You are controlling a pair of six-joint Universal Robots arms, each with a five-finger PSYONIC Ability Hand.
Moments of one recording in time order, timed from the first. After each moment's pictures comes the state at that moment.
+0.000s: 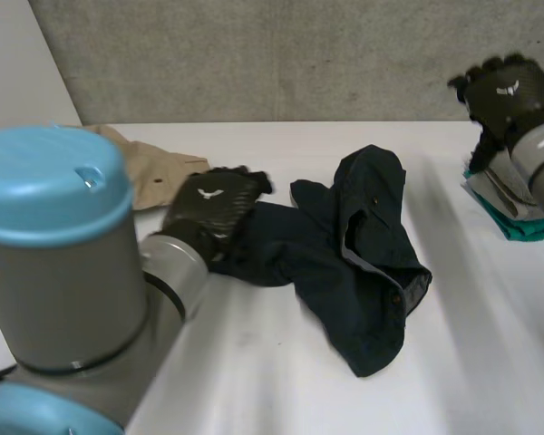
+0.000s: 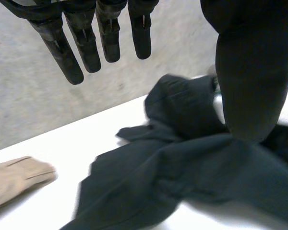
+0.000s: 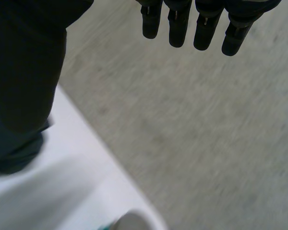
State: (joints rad) left arm 3.92 -1.85 -1.39 3.01 -1.79 3.10; right arm 1.76 -1.22 1.28 -0.09 1.44 2.58; left_hand 0.33 0.32 0.32 0.32 0.13; right_hand 0.22 0.21 0.20 0.20 0.05
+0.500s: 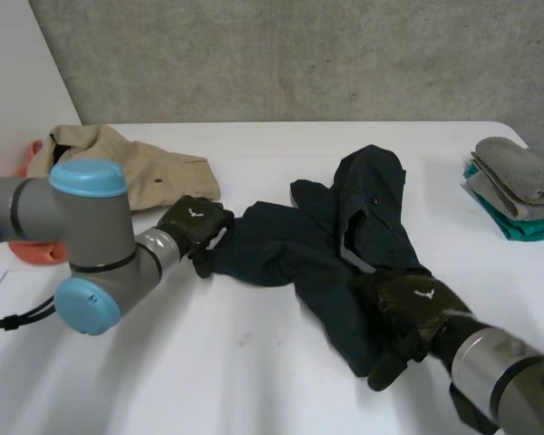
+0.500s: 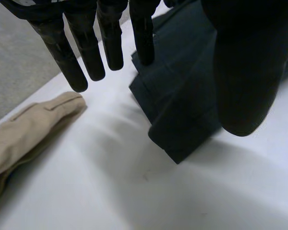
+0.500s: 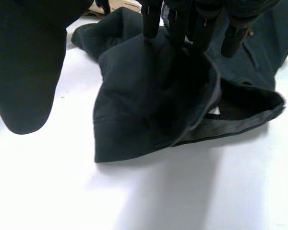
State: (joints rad) left arm 4.29 -2.28 -1.27 3.15 -1.38 3.57; right arm 2.02 -1.49 1.90 0.16 1.44 3.12; left_hand 0.41 0.41 0.41 0.41 0.24; right_hand 0.22 0.21 0.23 0.23 0.05
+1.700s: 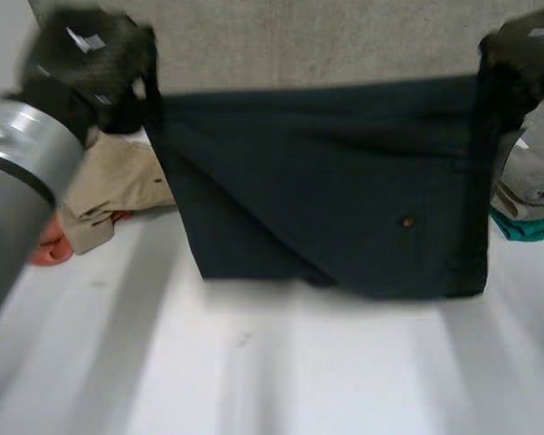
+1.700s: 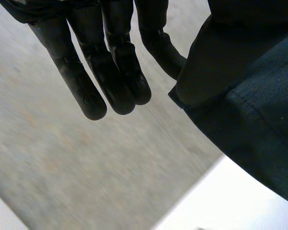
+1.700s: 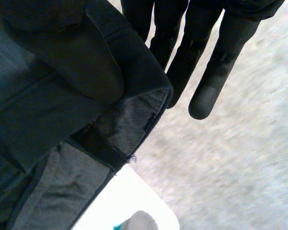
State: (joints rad) left arm 4.21 -1.60 -1.41 3.17 -1.63 3.54; right arm 1.79 -1.32 1.05 0.31 1.47 2.66; left_hand 1.14 1.20 1.19 1.20 0.99; right_hand 1.16 1.18 1.19 1.20 1.01
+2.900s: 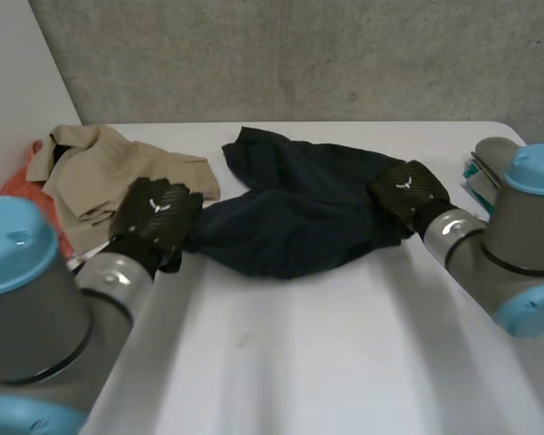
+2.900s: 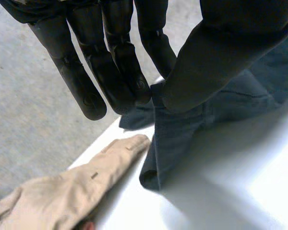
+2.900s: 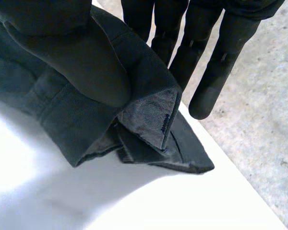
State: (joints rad) left arm 4.16 -1.76 -1.75 3.38 -1.67 3.57; right arm 1.90 -1.03 1.43 -0.18 1.31 2.58; left_hand 1.14 1.20 1.19 1.20 1.01; right_hand 1.17 1.18 1.19 1.20 1.01
